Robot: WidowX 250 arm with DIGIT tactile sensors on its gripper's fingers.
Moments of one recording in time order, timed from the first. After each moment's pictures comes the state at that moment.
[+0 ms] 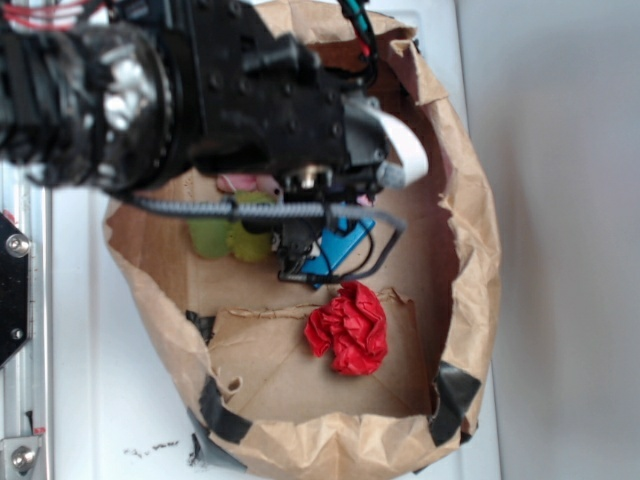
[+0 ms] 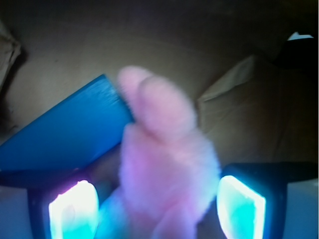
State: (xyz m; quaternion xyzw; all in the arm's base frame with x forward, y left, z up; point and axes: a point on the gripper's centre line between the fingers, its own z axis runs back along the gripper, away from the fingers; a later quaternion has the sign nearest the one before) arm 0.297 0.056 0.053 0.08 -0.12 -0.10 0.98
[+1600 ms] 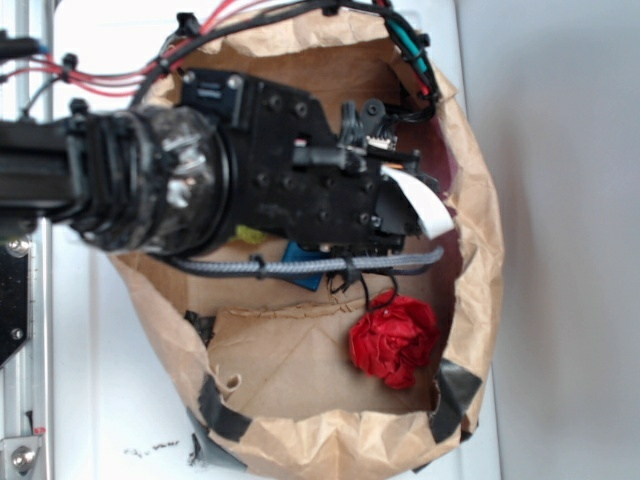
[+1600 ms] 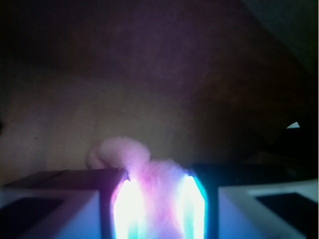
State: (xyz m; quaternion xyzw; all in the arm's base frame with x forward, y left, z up) arm 0.316 0.048 0.039 0.12 -0.15 -0.11 0.98
